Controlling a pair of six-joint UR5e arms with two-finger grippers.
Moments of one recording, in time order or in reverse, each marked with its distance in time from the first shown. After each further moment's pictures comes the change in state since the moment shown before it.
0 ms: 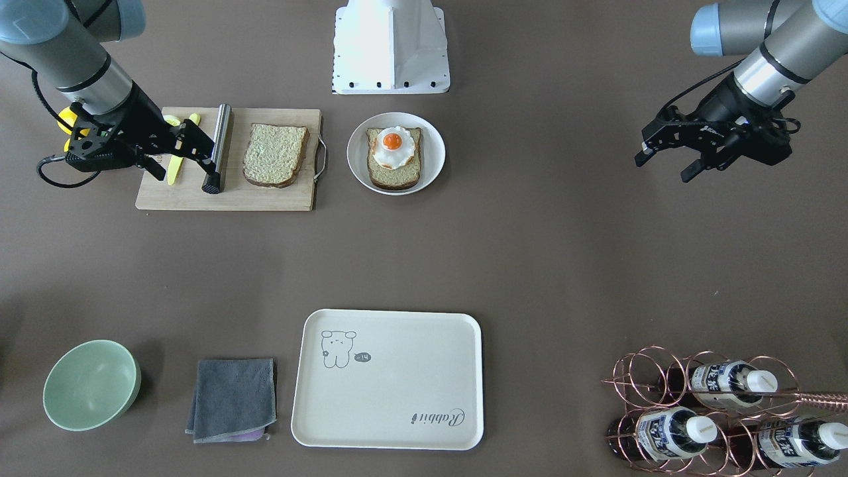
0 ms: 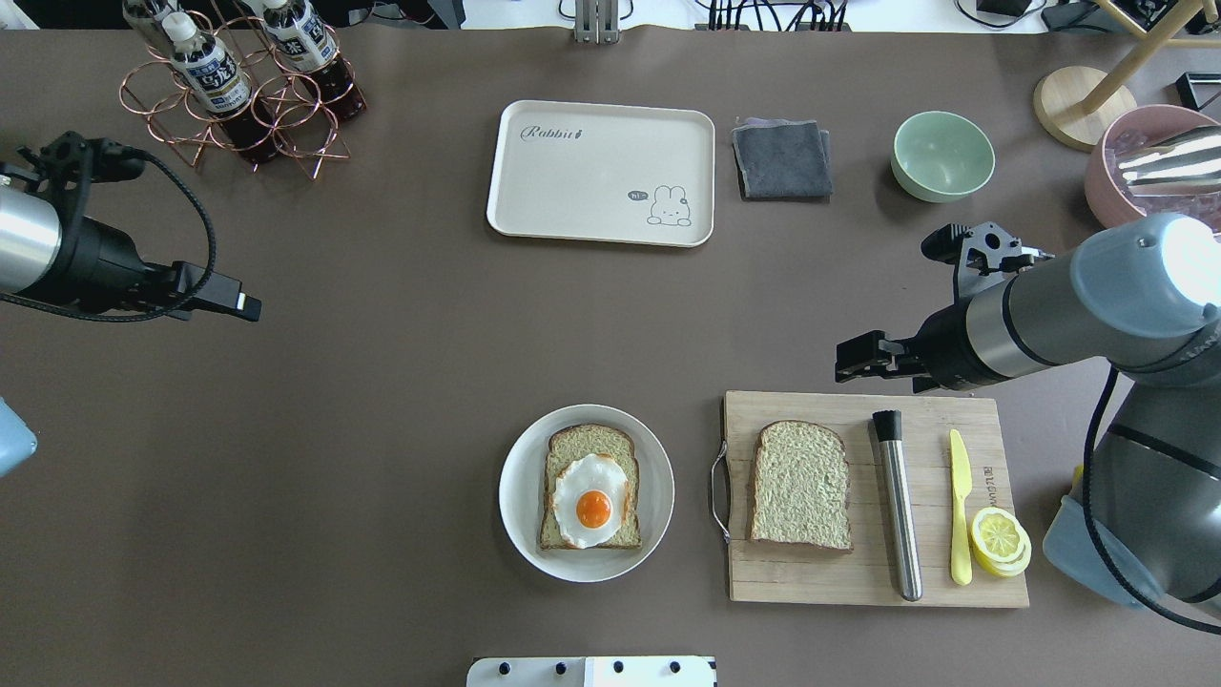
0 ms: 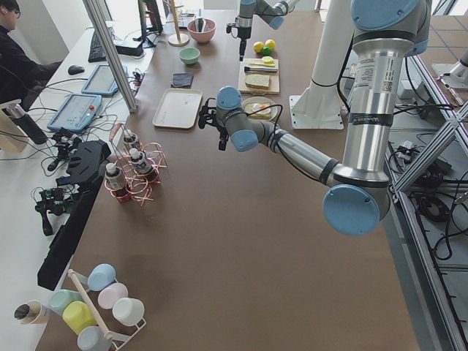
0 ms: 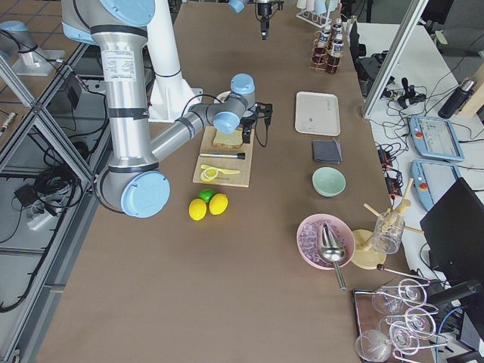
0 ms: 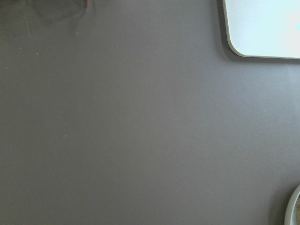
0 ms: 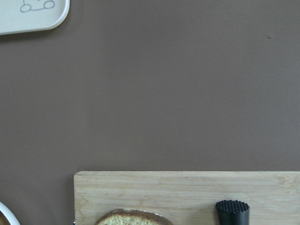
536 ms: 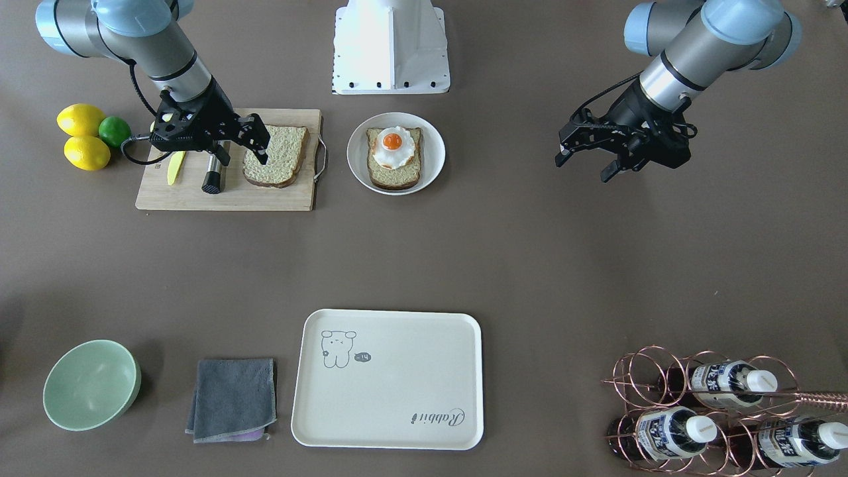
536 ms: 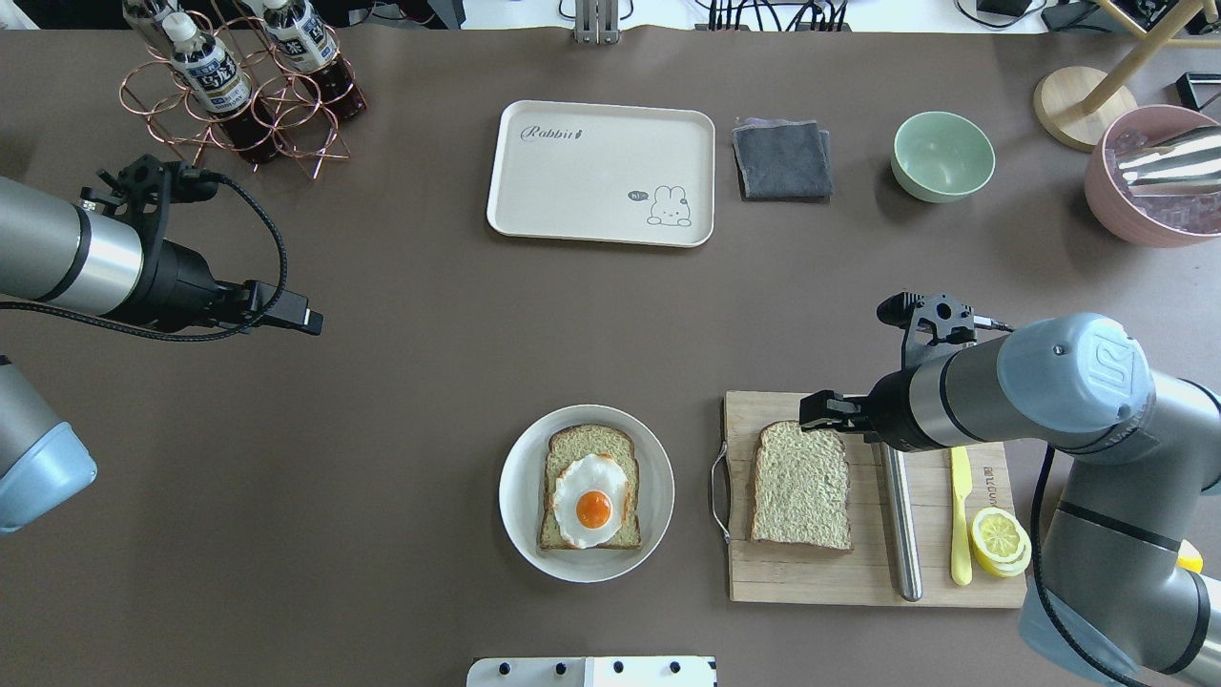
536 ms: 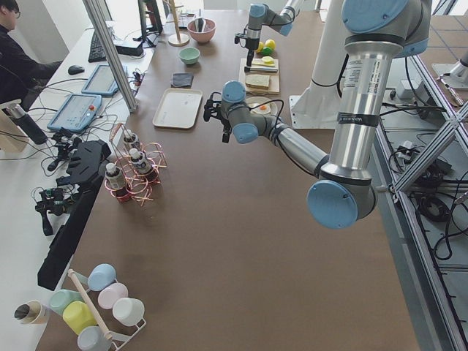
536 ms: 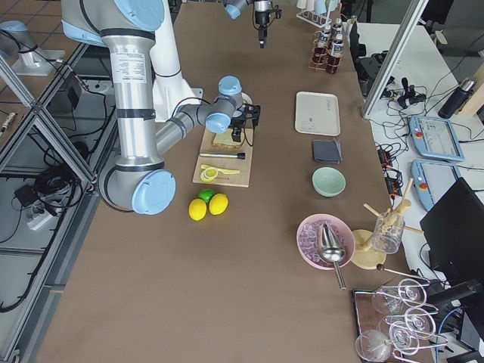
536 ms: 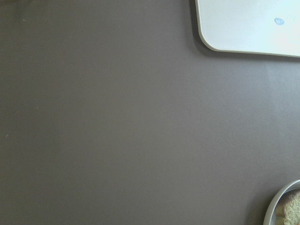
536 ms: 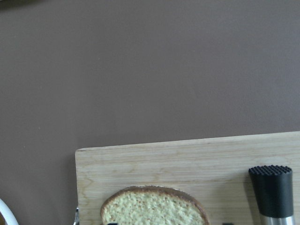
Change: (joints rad) left arm 0.102 -0.062 0.004 0.000 0.097 -0.079; right arm -0.163 -0.004 -0.008 0.043 -0.157 0.150
